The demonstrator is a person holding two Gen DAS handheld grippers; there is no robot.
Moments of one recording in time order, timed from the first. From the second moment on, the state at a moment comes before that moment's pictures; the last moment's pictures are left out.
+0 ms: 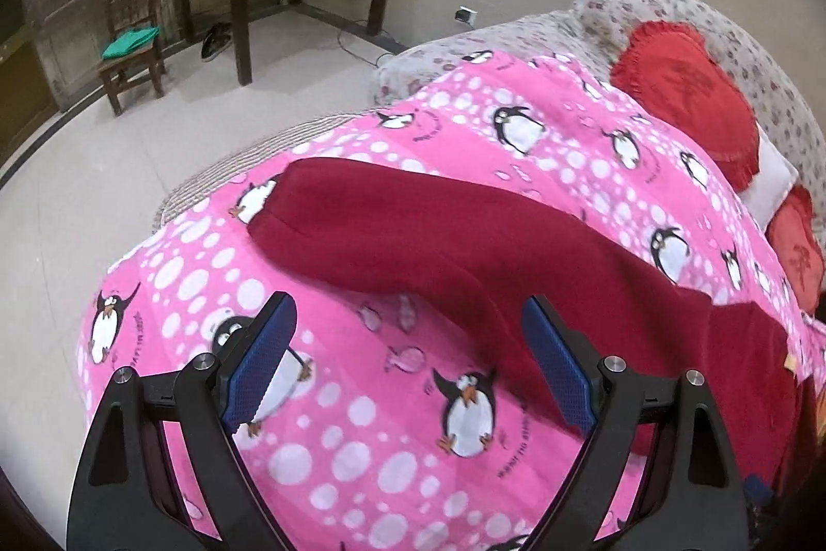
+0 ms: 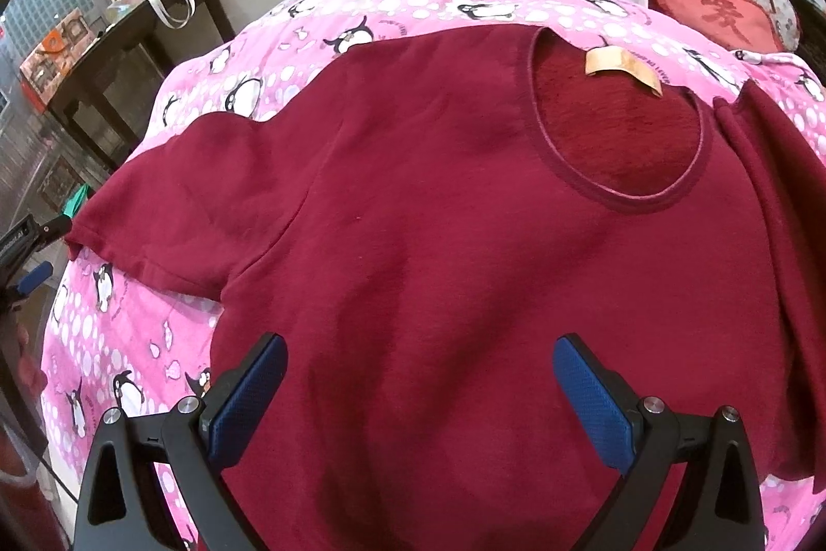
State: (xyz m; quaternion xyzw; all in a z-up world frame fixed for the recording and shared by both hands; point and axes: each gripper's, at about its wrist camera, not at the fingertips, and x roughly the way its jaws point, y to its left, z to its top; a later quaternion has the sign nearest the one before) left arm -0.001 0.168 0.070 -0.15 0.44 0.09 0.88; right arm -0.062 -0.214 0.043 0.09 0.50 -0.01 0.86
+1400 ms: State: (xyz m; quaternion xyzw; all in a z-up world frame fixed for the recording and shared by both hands) left arm 0.007 0.026 0.143 -0.14 0.36 -0.19 0.90; right arm -0.075 -0.248 0.046 0.15 0.49 -0.02 0.86
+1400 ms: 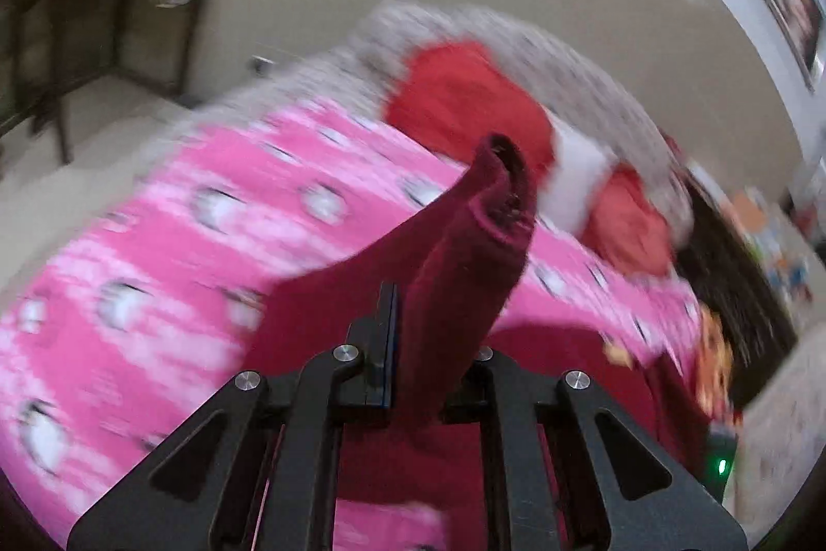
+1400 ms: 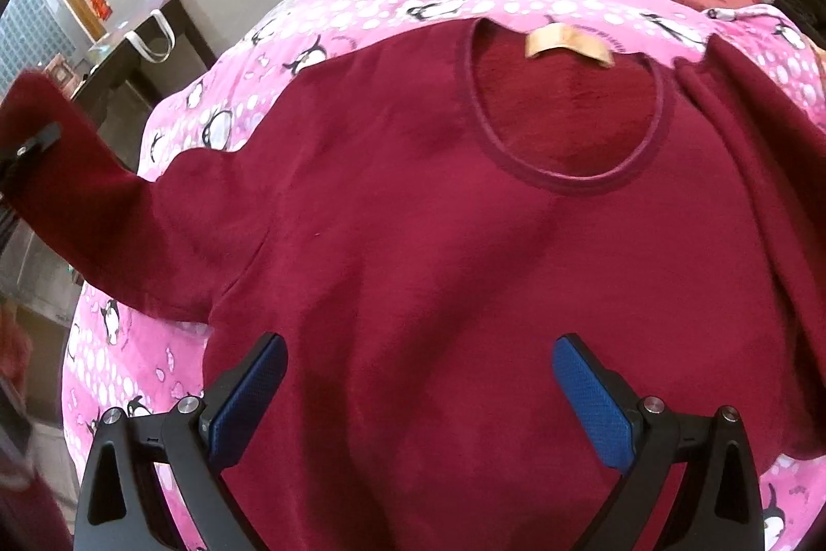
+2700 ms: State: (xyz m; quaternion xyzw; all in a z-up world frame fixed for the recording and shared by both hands) left arm 0.036 0.052 0.041 -0.14 0.47 -0.15 0.86; right arm -0.034 -0.245 0.048 0.10 0.45 -0.01 0.89
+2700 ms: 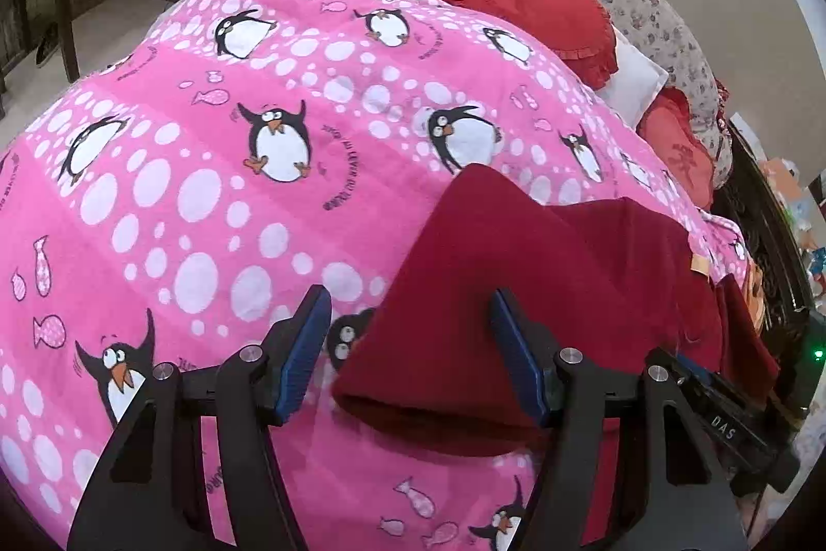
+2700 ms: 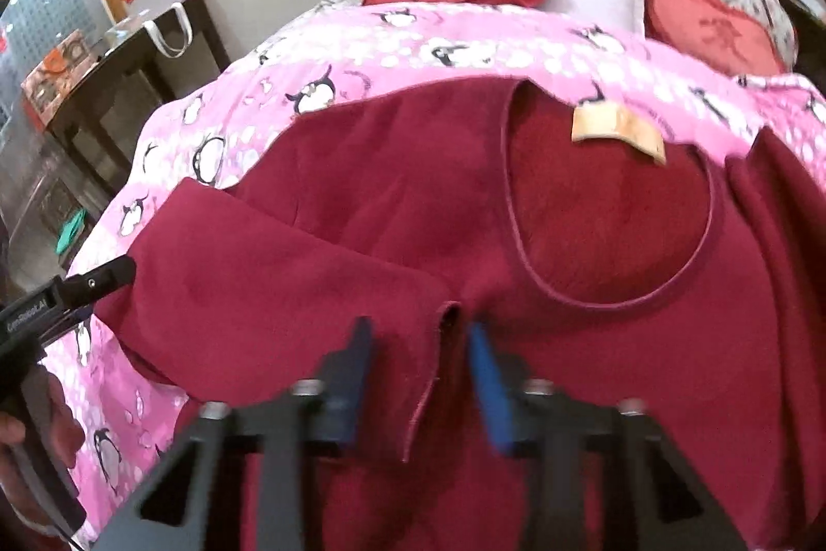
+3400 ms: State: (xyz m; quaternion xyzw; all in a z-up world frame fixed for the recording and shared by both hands) left arm 0.015 0.039 0.058 -0.11 0.45 -0.16 0.87; right arm -0.056 -0.253 0.050 0.17 0.45 0.04 0.88
